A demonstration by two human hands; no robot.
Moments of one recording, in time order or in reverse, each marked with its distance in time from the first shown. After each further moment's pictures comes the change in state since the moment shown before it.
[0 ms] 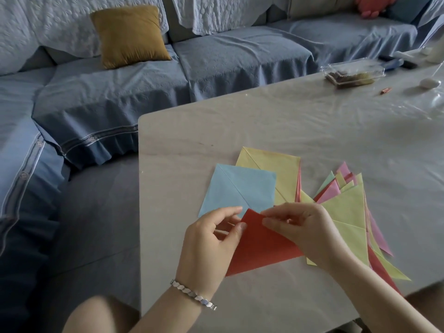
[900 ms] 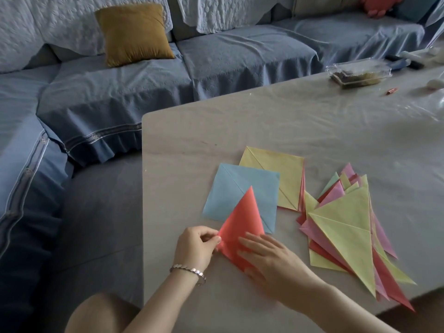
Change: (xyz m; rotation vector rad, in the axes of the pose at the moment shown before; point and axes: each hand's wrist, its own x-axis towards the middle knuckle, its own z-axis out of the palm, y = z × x) left_hand 0.016 -0.082 0.005 0.131 -0.092 -0.451; right_hand -0.005 0.077 0.044 -0.963 -0.389 -0.473
